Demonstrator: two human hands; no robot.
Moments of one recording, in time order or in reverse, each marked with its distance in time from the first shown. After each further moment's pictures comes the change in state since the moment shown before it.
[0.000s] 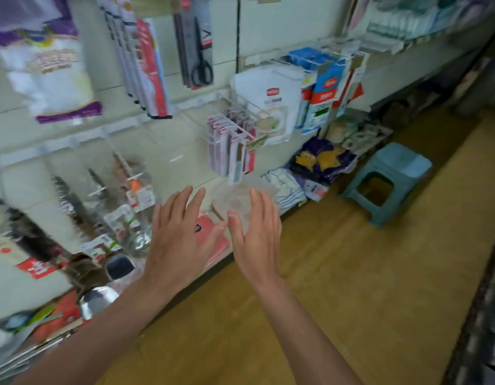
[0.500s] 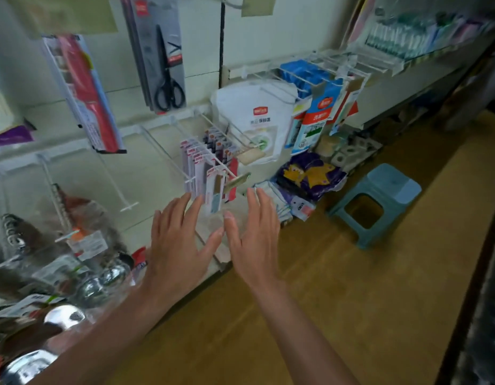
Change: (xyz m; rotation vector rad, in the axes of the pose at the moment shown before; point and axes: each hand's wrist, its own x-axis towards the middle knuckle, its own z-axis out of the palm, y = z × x) left_hand 0.157 0.015 0.076 -0.076 -0.018 -0.052; right_hand 0.165 0.054 0.003 -0.111 -0.050 -0.026
